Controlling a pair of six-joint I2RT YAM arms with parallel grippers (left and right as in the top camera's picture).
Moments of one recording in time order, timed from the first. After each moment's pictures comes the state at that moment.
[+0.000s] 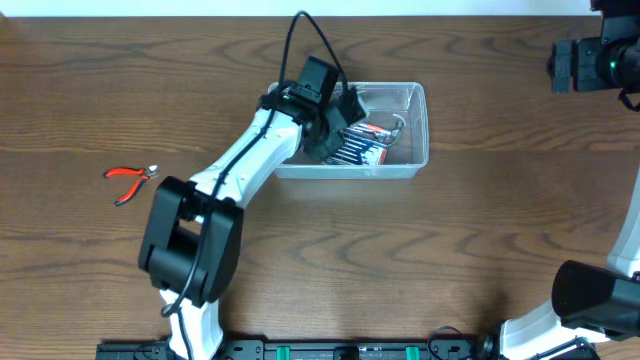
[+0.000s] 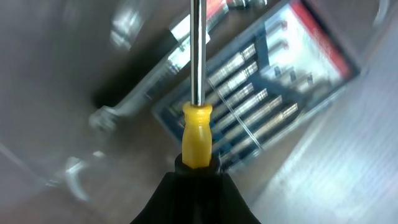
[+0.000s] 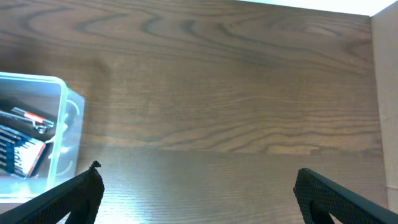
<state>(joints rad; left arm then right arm) -0.46 2.00 1.51 -0.71 0.13 0.57 -0.25 1.77 2.13 -1.30 -0.07 -0.27</state>
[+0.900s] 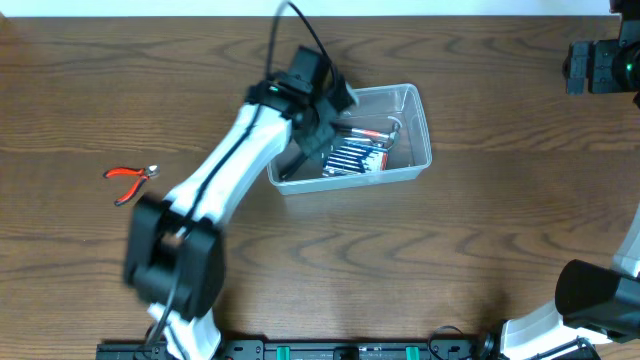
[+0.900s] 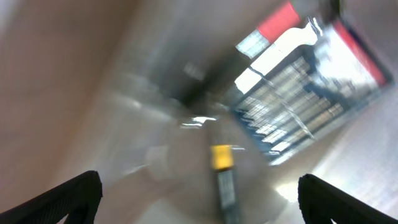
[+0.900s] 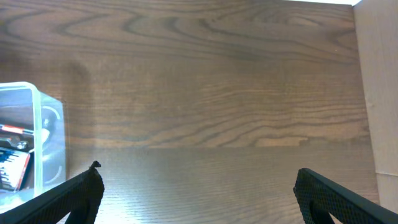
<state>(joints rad) -0.44 1.83 1.59 -0.79 -0.01 0.48 -0.30 1.77 2.13 -1.30 -0.07 -0.27</state>
